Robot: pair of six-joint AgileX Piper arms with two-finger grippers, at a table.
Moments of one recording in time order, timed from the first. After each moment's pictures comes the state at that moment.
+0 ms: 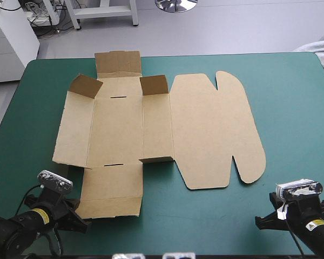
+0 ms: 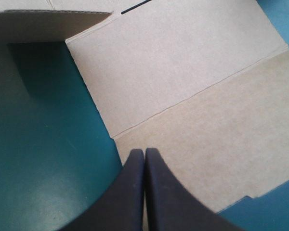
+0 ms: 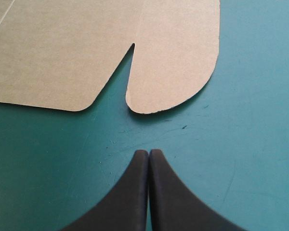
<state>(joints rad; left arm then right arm) -0.40 0.57 -0.50 0.00 0.91 0.06 -0.13 0.37 -0.44 0.41 0.90 -0.52</state>
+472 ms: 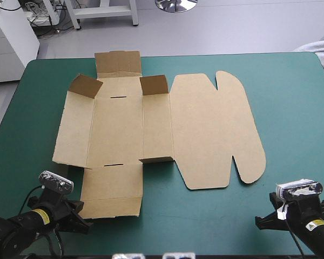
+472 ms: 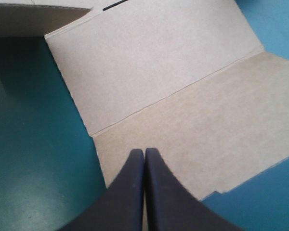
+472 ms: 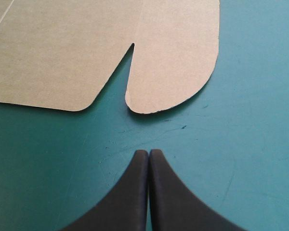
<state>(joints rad) -0.40 0.57 -0.51 -0.07 0.94 0.07 -0.13 0.37 -0.44 0.40 0.90 -0.52</state>
